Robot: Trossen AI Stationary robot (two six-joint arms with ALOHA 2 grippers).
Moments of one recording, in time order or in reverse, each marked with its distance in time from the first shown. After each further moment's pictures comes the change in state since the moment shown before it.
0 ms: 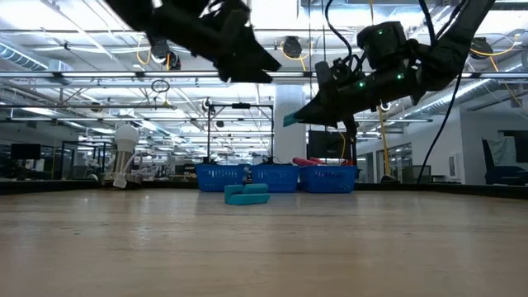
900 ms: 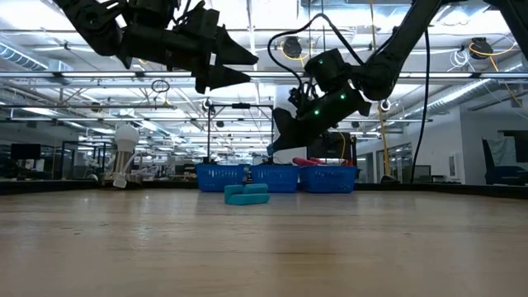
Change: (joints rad) left arm 0.051 -0.141 -0.342 0.479 -0.009 -0.212; right arm -0.112 0.315 0.372 -0.264 0.113 -0.239
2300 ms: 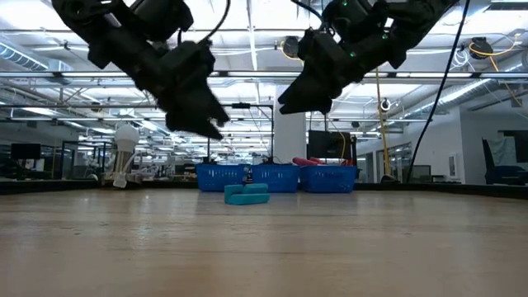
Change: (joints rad) left arm -0.151 0.017 0.000 -0.468 -0.005 -0.184; right arm 0.201 -0.346 -0.046 -0.405 -0.417 -0.089
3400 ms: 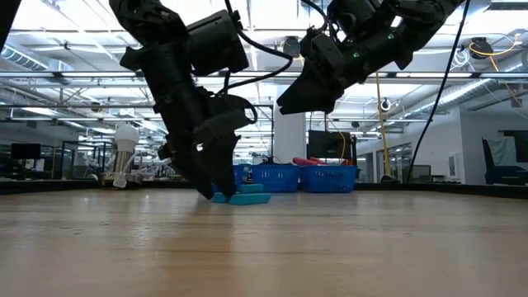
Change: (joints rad) left arm -0.135 0.423 0.348 -0.501 -0.188 -0.364; right arm 0.072 0.000 -0.055 0.087 0.130 0.020
